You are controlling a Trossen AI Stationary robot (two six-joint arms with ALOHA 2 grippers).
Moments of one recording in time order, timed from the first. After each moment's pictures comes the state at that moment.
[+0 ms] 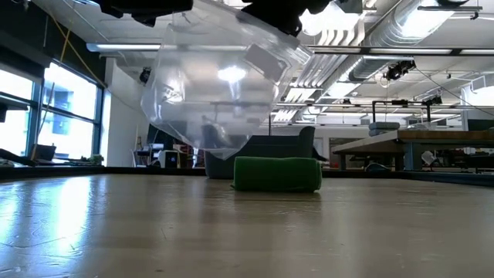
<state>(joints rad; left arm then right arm) -0.47 1.22 0.60 0.39 -0.50 0.21 0.24 1.60 1.09 0.03 0.01 0.05</state>
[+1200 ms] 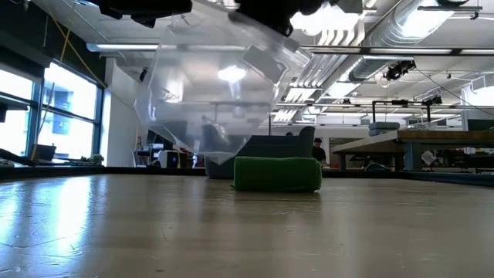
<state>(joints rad) -0.47 1.22 0.60 0.38 -0.50 0.21 0.22 1.65 1.13 0.02 -0.06 0.04</state>
